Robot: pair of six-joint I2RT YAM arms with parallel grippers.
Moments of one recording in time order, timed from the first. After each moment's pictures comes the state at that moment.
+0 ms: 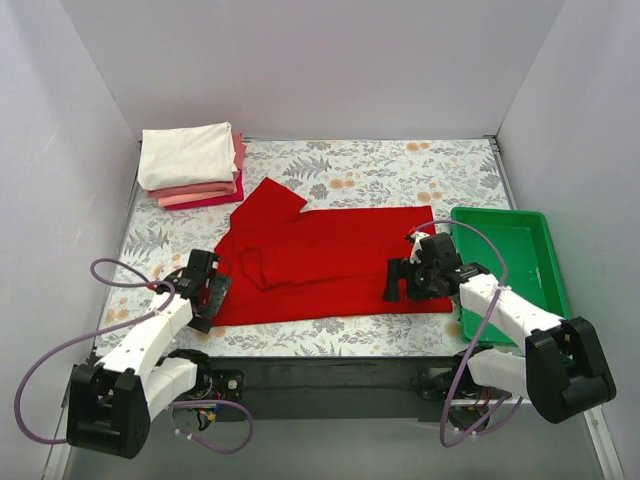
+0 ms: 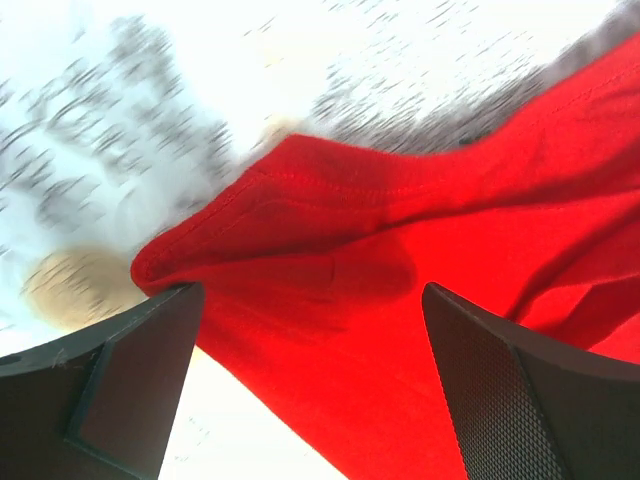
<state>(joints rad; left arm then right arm) -0.19 1.04 0.52 -0.71 -0.32 -1.33 0.39 1.19 0.54 -0.36 -0.22 0.28</state>
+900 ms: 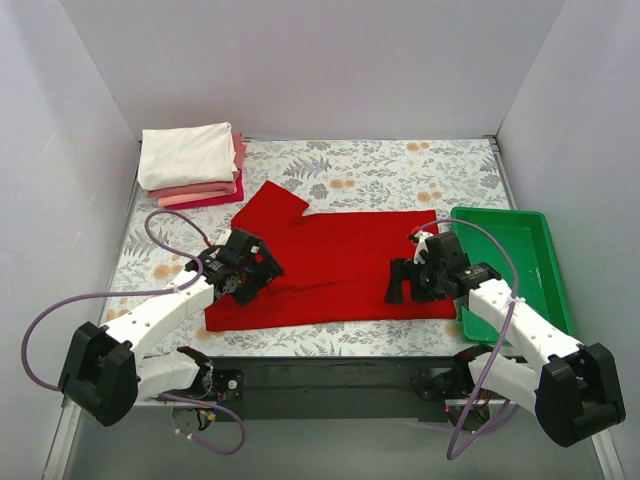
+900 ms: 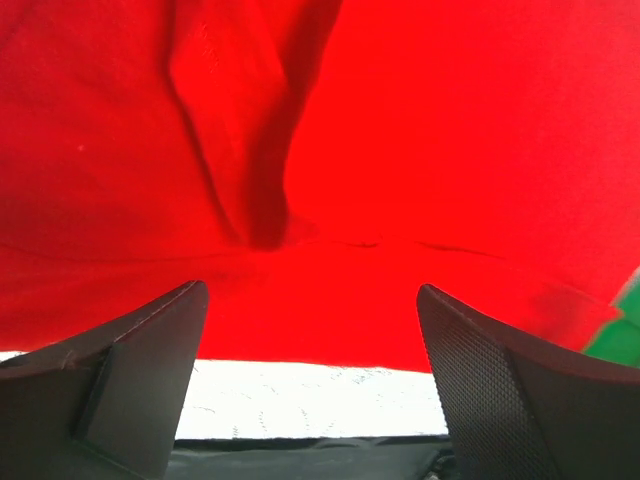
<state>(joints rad) -0.53 1.14 0.71 -0.58 -0.12 -1.16 0.40 1.04 0.58 -0.55 -0.27 0.29</state>
